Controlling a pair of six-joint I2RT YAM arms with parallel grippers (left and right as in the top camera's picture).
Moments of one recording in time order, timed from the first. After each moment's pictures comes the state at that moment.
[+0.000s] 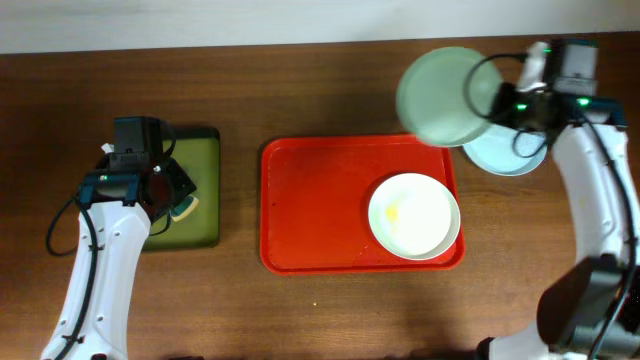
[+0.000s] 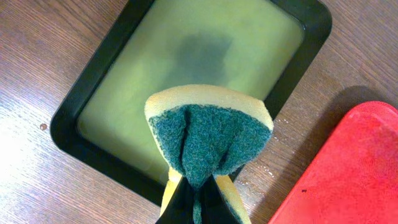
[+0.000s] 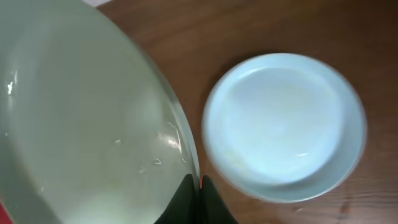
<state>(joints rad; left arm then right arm) 0.05 1.43 1.18 -0.93 -0.14 -0.57 -0.24 1.74 1.52 -0.73 -0.16 0.19</state>
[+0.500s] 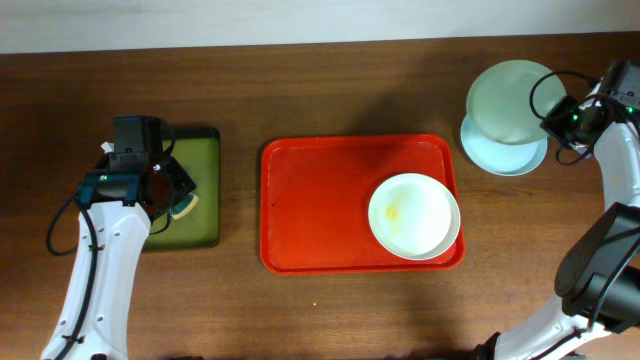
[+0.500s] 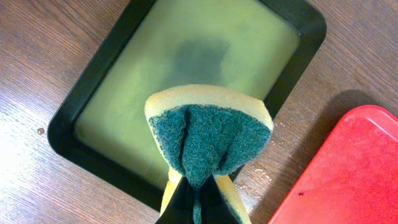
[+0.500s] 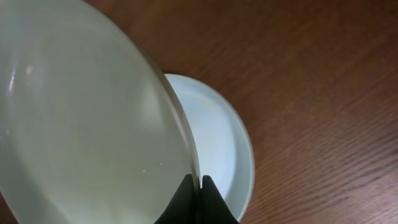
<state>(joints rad) 0.05 1.43 1.18 -0.92 -0.14 -0.57 -0.45 1.91 1.52 -0.62 -0.11 0.31</state>
